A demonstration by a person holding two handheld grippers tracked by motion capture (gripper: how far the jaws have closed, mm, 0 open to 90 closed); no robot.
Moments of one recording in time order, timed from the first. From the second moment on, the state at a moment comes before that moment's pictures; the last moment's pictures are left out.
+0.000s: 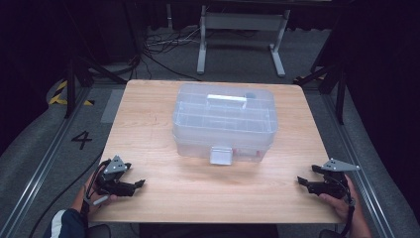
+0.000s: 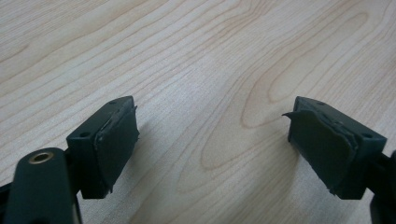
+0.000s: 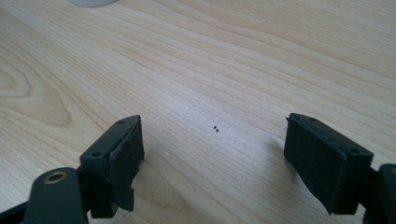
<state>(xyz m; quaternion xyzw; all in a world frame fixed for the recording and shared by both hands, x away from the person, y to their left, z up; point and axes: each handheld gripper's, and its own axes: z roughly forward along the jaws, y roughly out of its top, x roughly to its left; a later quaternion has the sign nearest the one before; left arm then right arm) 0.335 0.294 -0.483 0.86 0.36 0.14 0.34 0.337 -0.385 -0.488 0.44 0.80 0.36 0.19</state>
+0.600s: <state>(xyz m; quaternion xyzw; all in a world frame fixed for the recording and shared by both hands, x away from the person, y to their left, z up) 0.335 0.294 -0.484 0.86 0.36 0.14 0.34 0.337 -0.385 -0.488 0.44 0.80 0.36 0.19</state>
